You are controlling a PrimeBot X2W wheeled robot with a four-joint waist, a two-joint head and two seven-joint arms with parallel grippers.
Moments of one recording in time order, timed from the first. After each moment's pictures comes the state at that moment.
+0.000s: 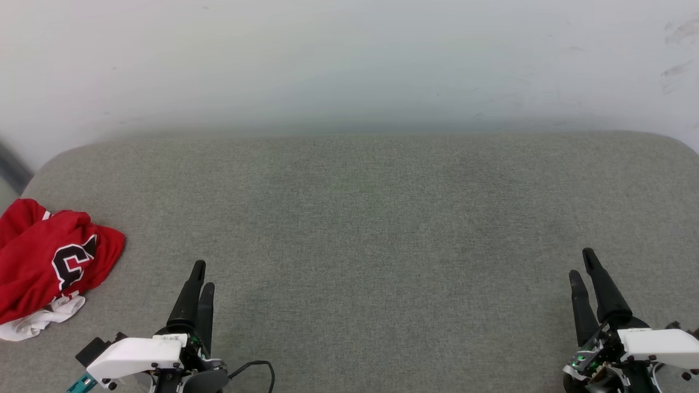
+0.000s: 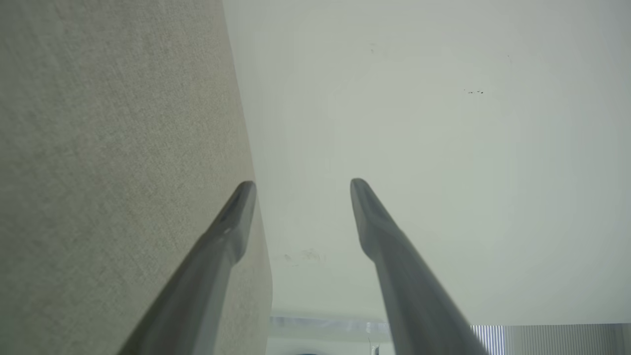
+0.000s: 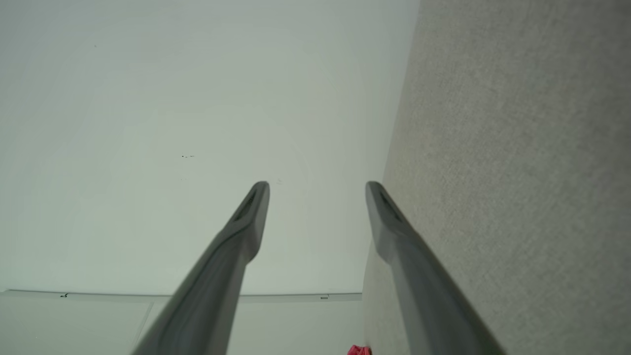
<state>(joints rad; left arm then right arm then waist) -0.07 0.05 0.06 0.25 -1.61 -0.13 0.07 -0.07 -0.05 -0.09 0.25 1.61 0.13 0.07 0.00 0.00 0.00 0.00</state>
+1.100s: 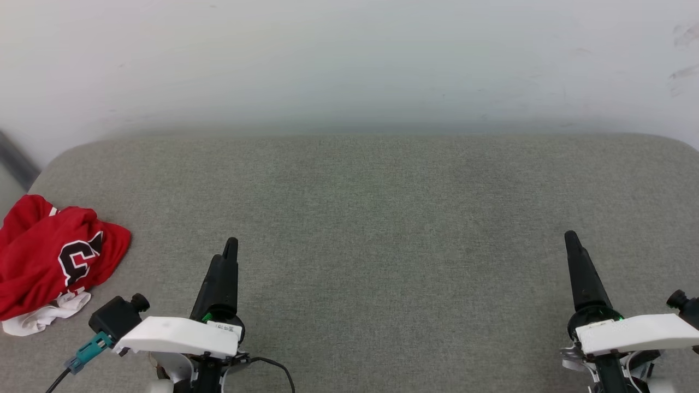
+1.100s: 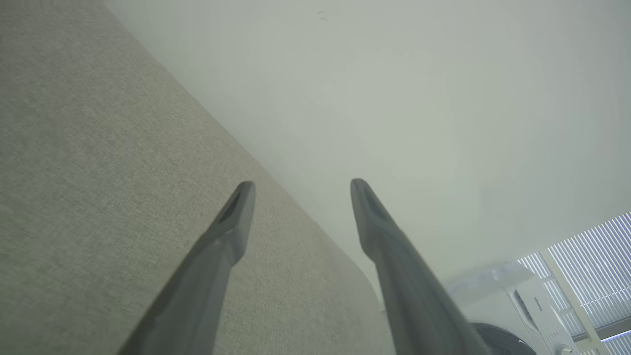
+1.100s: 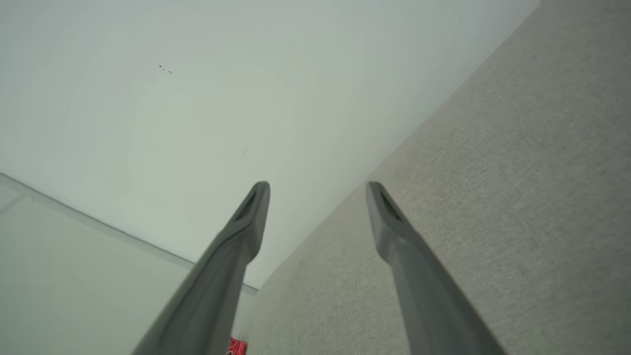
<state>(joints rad) -0.09 0.05 -0.04 0.16 -1.07 -0.13 -0.06 -0.06 -0.05 -0.02 0.14 1.05 0.13 -0.06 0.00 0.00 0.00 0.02</state>
